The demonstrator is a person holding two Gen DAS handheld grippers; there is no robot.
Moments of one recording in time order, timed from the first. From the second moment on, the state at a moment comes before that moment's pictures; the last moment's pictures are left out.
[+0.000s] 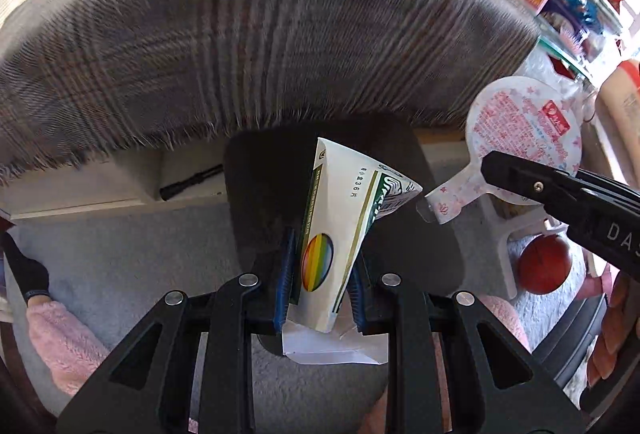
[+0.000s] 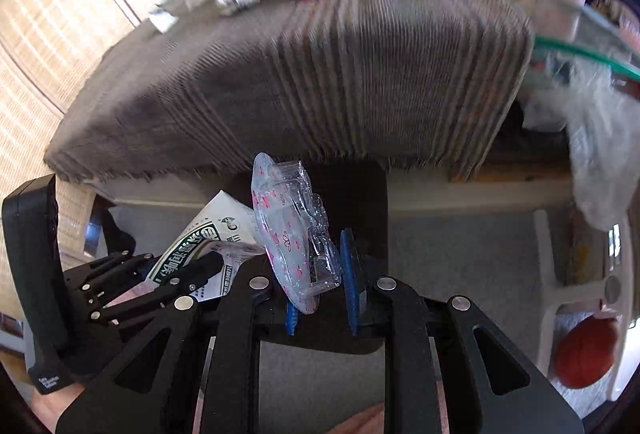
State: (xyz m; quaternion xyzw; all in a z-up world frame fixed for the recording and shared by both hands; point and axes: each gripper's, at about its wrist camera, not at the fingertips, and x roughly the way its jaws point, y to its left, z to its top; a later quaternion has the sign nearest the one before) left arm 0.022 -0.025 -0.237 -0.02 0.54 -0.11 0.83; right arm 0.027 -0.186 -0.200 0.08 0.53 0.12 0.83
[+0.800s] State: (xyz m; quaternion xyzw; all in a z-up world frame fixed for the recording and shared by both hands) left arm 0.030 -0.013 -0.225 -0.02 0.54 -0.10 0.84; right arm 0.040 -0.192 -0.190 0.09 0.51 0.06 0.85
